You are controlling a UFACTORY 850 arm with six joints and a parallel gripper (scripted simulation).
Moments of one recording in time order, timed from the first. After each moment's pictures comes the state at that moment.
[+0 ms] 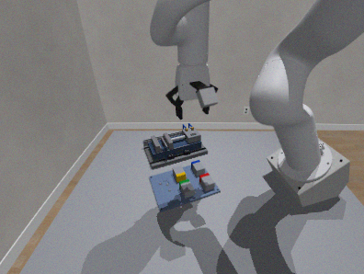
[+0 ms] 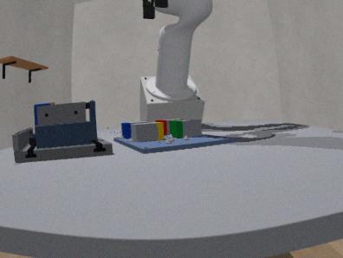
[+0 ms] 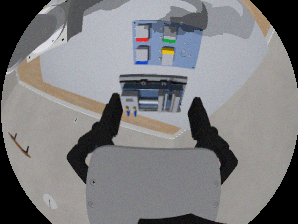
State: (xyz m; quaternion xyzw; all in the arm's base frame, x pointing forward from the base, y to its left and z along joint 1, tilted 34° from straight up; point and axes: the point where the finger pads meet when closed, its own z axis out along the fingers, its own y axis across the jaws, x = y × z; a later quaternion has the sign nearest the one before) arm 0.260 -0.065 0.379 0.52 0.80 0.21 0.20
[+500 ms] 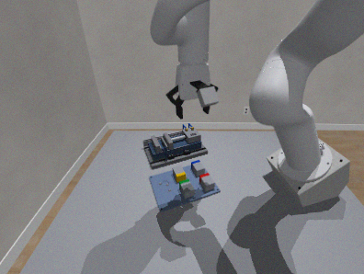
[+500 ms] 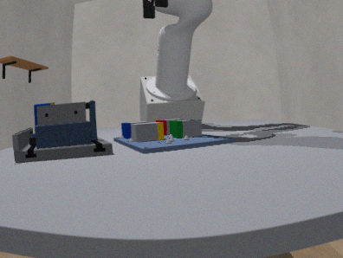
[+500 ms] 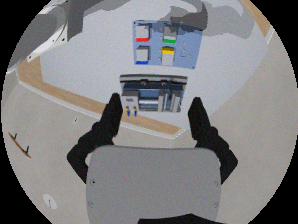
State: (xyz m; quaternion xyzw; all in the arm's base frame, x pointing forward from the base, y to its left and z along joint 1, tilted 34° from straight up) arm 0.259 -0.065 0.380 0.52 0.80 0.21 0.20
